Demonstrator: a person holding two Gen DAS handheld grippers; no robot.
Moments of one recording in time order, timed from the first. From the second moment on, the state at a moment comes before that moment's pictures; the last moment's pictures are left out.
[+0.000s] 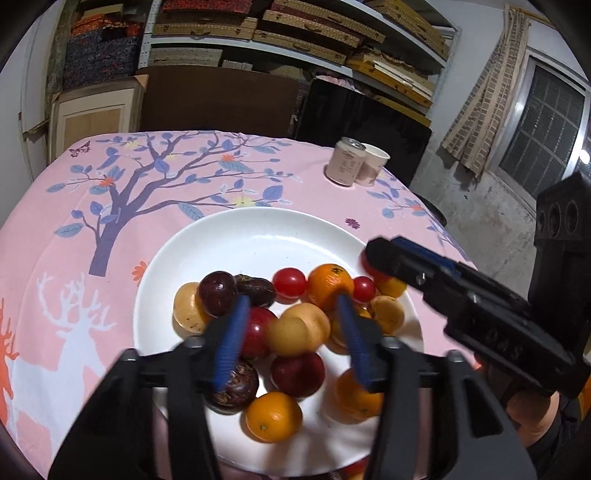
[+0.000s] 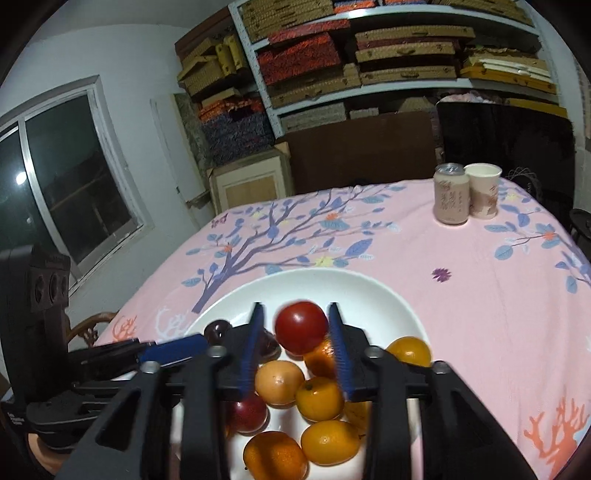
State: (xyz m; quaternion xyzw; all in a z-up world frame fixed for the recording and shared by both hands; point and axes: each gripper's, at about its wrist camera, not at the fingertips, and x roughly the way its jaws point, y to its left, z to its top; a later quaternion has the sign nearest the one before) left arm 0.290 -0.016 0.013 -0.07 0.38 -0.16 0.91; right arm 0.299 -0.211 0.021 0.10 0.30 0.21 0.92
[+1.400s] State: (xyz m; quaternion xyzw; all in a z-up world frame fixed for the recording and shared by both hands) left arm 0.123 -0.043 -0.050 0.10 0.46 -0.17 0.87; right arm 0.159 -0.287 -0.018 0.16 0.31 0.17 0.92
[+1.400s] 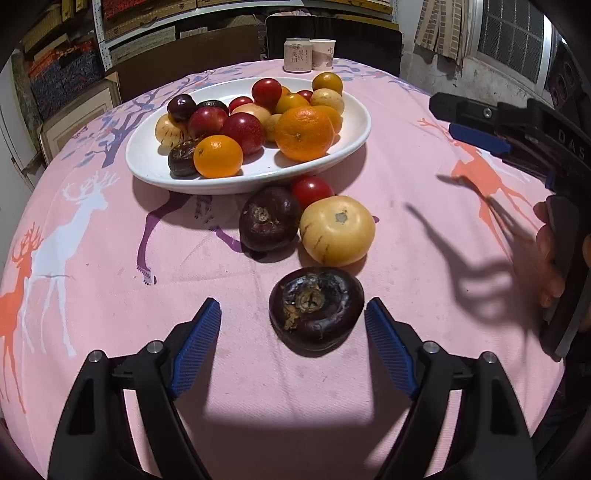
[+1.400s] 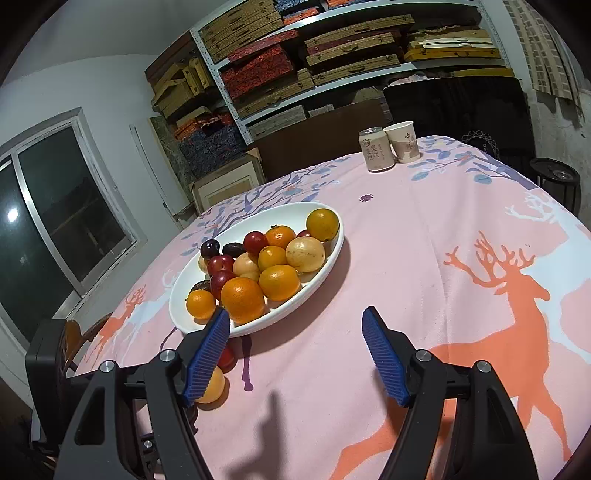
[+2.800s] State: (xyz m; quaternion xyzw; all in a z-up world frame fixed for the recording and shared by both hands) left arm 0.125 0.011 -0.034 -0.05 0.42 -0.14 0.90; right arm 0.166 -0.155 -0.041 -0.03 0.44 0.28 0.85
